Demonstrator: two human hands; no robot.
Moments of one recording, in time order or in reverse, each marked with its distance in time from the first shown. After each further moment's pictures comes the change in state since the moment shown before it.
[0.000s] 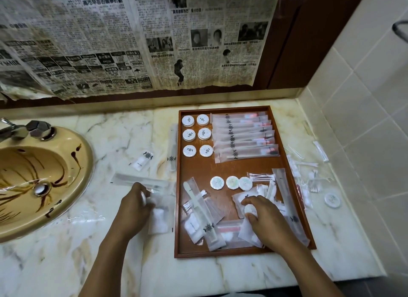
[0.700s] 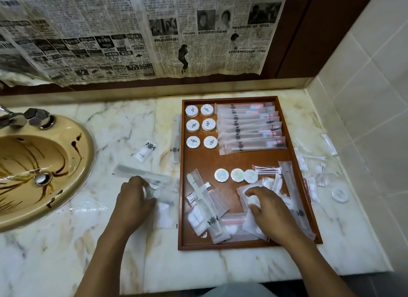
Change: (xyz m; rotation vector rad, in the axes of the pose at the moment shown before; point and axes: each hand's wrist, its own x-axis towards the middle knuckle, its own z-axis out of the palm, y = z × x) left_hand 0.000 -0.018 -0.001 0.110 0.023 0.078; right_hand 0.005 -0.007 0.001 -0.047 0.011 -0.007
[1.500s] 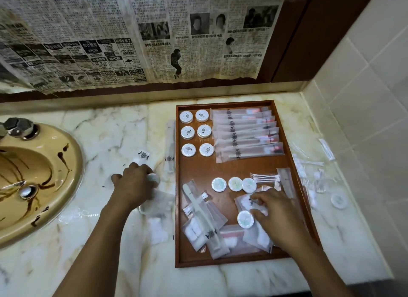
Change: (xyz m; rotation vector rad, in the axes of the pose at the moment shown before) left_hand 0.084 0.033 -0.006 0.363 -0.148 -0.058; right_hand 0.009 0.003 -0.019 -0.031 0.127 -0.004
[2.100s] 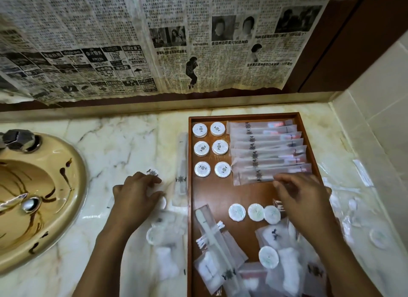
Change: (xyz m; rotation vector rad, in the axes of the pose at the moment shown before) left_hand 0.028 -0.017 -0.006 -0.157 0.163 0.094; right_hand 0.097 -0.019 -0.023 0.100 0.350 -0.044
